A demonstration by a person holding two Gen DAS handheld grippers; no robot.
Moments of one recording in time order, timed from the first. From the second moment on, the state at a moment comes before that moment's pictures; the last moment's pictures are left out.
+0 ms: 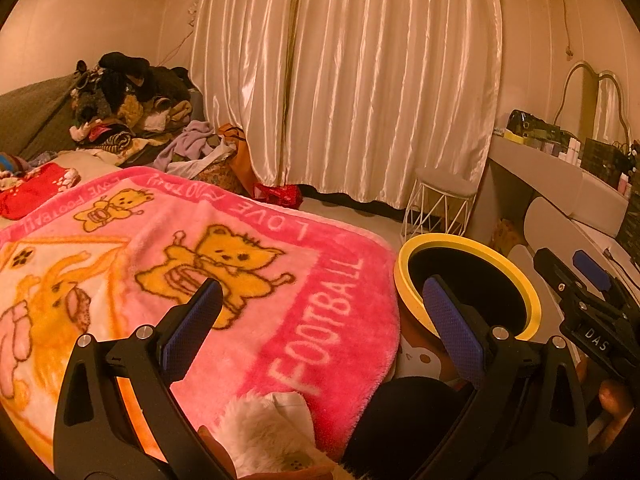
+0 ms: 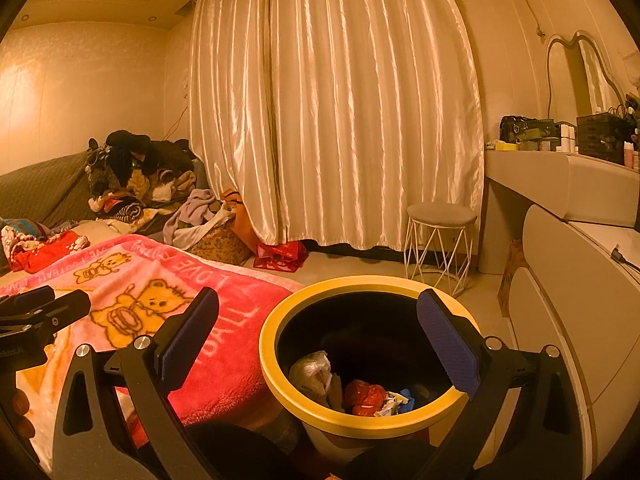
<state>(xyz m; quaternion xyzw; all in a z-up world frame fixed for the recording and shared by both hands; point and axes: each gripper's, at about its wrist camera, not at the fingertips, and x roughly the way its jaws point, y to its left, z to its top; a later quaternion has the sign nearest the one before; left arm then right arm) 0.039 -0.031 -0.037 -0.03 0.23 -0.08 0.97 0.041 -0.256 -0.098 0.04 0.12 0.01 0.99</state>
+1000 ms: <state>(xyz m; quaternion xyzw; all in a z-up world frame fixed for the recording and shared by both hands) 0.029 0.062 -0.035 -0.10 0.25 0.07 0.96 0.072 -0.180 -0.035 0.04 0.13 0.15 0.98</state>
